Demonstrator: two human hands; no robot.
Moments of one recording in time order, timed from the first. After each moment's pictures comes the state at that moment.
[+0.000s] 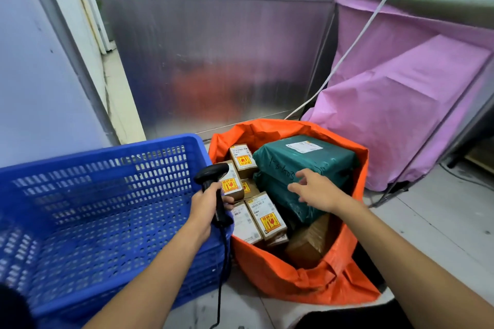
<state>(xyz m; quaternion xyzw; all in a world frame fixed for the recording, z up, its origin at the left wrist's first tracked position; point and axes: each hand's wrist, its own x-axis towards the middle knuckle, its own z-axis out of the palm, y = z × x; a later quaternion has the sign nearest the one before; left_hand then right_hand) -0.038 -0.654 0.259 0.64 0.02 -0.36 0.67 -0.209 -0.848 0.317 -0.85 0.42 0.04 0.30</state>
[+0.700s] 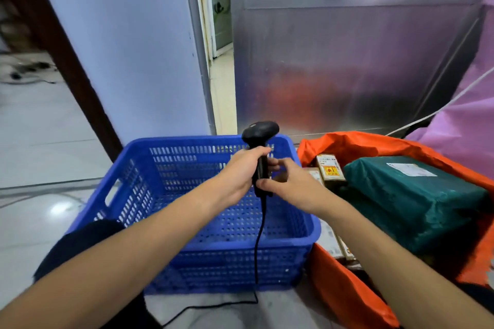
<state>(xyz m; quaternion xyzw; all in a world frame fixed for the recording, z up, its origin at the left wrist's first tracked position) 0.019 -0.555 0.358 0.61 -0.06 -0.32 0.72 -0.073 -0.668 0.350 -0.86 0.15 0.00 0.49</state>
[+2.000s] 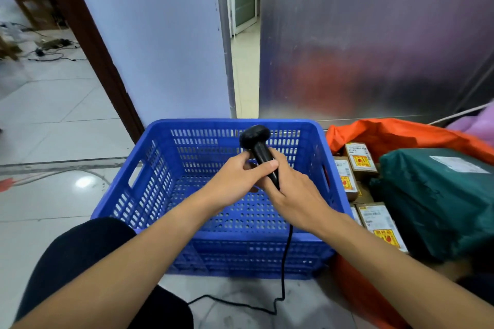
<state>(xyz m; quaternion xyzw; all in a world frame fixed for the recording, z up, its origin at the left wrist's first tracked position) 0.031 -0.467 0.331 0.76 -0.20 -0.26 0.56 -0.052 -0.610 0.315 -0.92 0.01 -0.08 0.37</state>
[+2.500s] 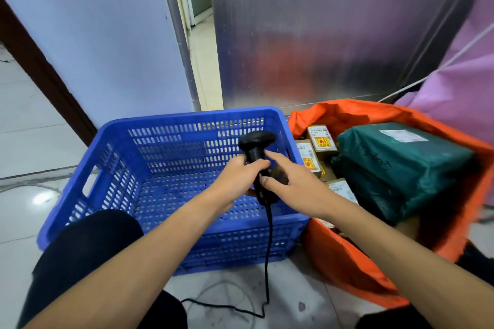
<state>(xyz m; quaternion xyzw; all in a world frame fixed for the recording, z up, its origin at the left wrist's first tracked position) 0.003 -0.540 0.307 0.74 -0.14 -0.32 0.57 -0.091 -0.678 0.296 -0.91 0.11 -0.01 0.41</state>
